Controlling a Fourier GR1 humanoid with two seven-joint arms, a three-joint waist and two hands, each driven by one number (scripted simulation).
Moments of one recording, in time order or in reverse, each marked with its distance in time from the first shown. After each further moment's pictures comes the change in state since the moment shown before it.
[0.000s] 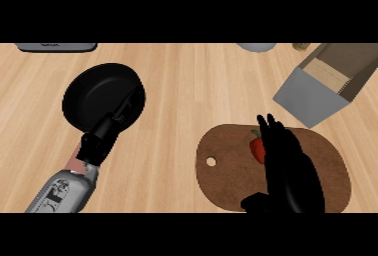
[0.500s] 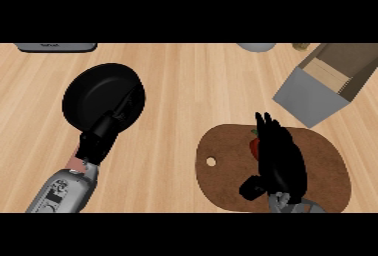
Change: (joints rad) left arm 0.002 -0.030 0.035 -0.040 -0.037 -0.030 0.045; right arm -0.015 0.080 -0.083 0.190 0.050 0.009 -0.051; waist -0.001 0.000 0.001
